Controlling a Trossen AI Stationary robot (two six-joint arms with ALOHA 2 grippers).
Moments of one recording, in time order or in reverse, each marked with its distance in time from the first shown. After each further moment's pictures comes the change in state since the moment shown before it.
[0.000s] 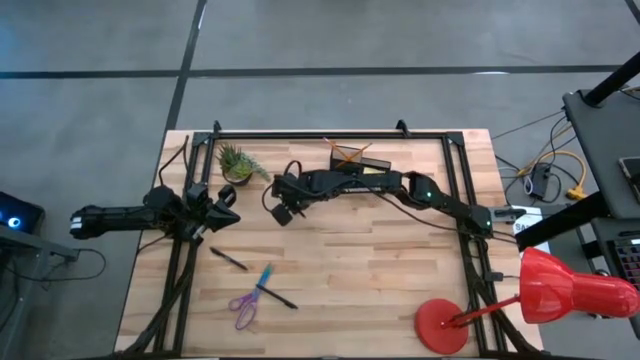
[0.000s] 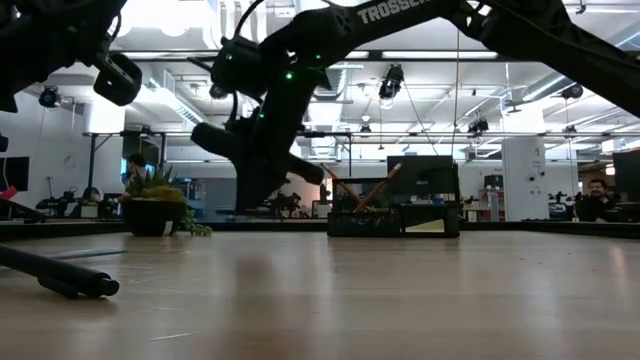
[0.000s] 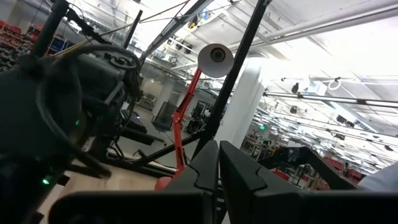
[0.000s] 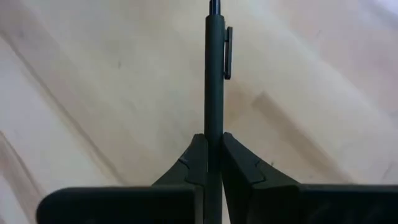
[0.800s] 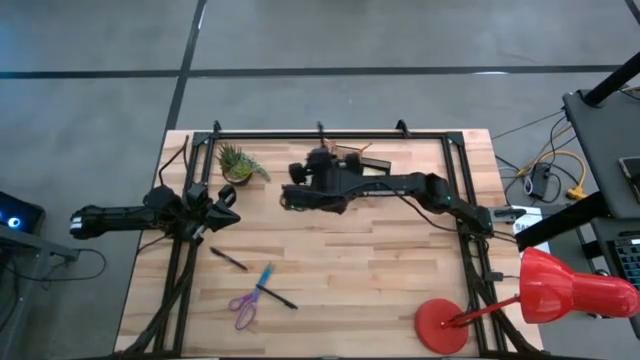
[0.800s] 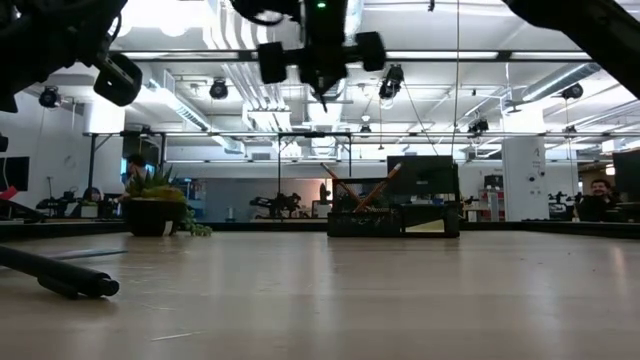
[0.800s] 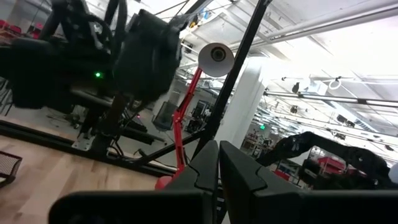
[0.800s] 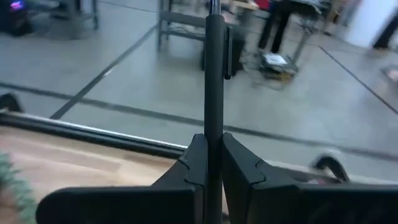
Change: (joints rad) left arm 0.000 0.002 0.000 0.000 0.000 0.000; right arm 0.093 -0.174 0.071 -0.523 1.162 0.605
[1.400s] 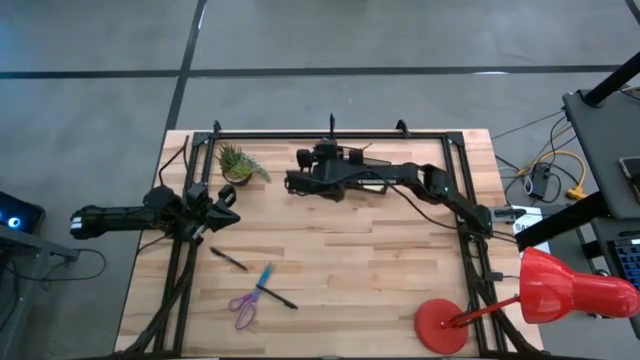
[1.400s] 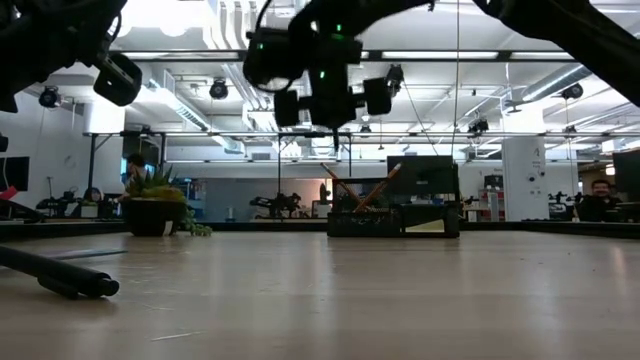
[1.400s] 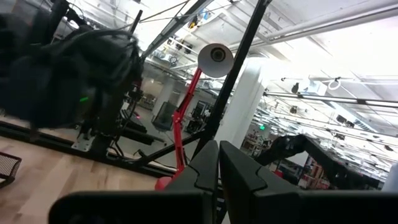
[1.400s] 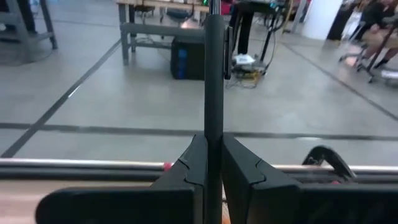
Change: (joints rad) left arm 0.000 -0.001 0.000 0.000 0.000 0.000; right arm -0.121 0.008 -0.216 0.249 0.072 0.016
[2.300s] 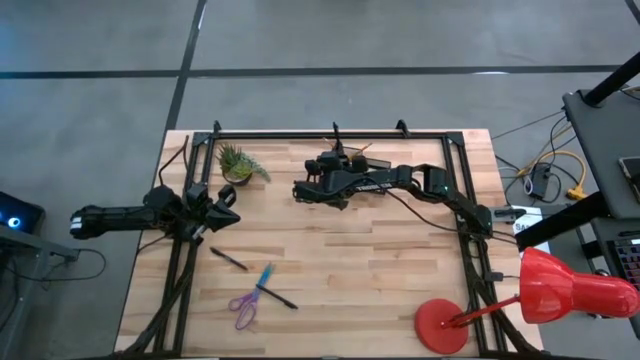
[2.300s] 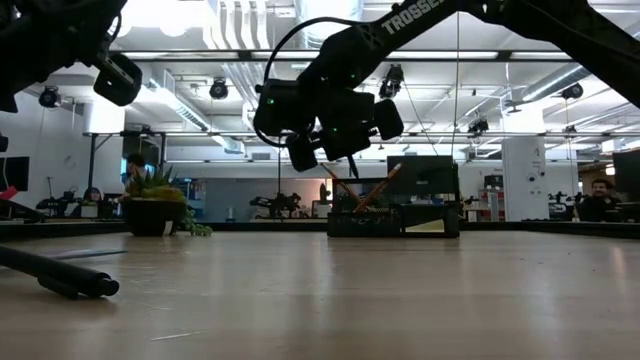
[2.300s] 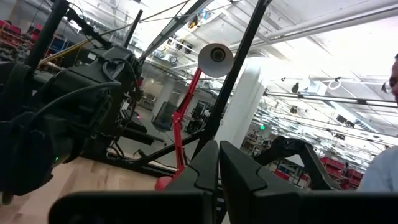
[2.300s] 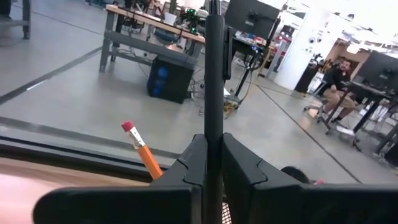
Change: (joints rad) left arm 0.000 0.000 0.000 0.000 0.000 0.000; right arm -0.010 0.002 -0.260 0.193 0.140 -0.153
